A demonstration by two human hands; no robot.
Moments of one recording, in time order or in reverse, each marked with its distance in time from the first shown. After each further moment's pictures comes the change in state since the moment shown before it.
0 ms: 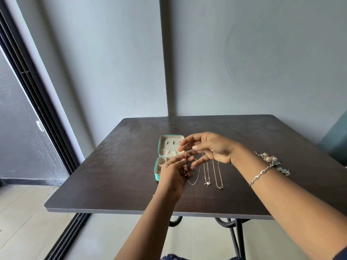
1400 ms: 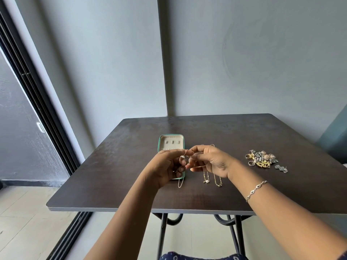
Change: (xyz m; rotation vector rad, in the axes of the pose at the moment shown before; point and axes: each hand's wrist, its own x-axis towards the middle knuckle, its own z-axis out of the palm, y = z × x) left_hand -0.002 0.043 -0.006 0.401 -0.177 -0.192; right_hand -0.004 0.043 0.015 0.201 0.162 -0.064
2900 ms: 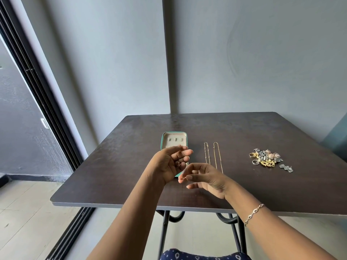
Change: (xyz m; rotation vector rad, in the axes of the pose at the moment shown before) left_hand 0.002 0.001 -0.001 -0.363 0.110 -0.092; right_hand -0.013 0.045 0.024 -0.007 -0.074 -0.027
